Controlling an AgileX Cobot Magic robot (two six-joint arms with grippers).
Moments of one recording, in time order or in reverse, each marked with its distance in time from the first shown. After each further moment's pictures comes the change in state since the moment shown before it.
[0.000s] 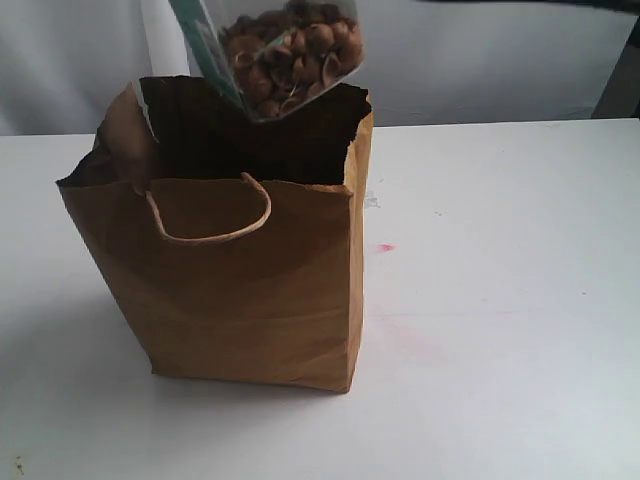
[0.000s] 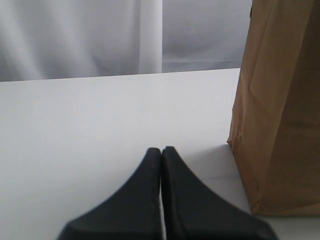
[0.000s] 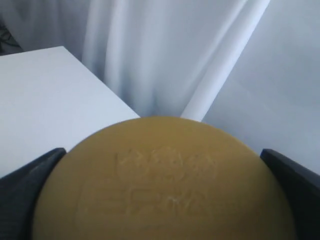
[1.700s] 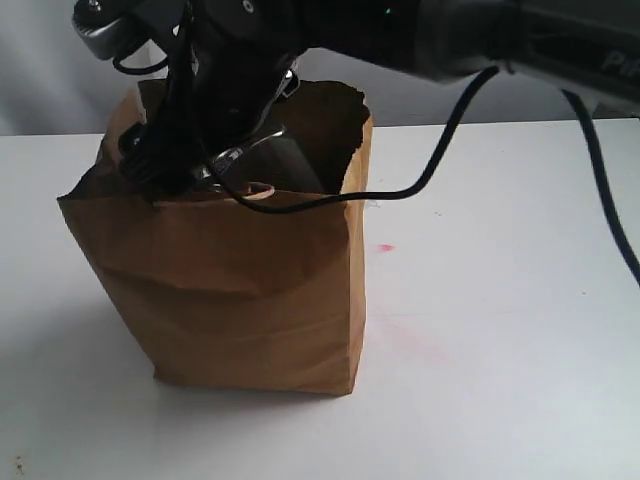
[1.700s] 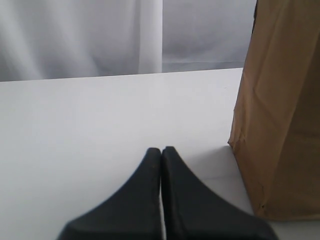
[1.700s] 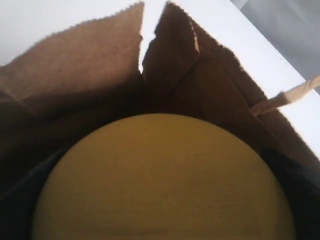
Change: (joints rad) left arm 0.000 0.000 0.000 0.000 0.000 0.000; right arm 0.000 0.321 0.000 0.082 0.192 -0.008
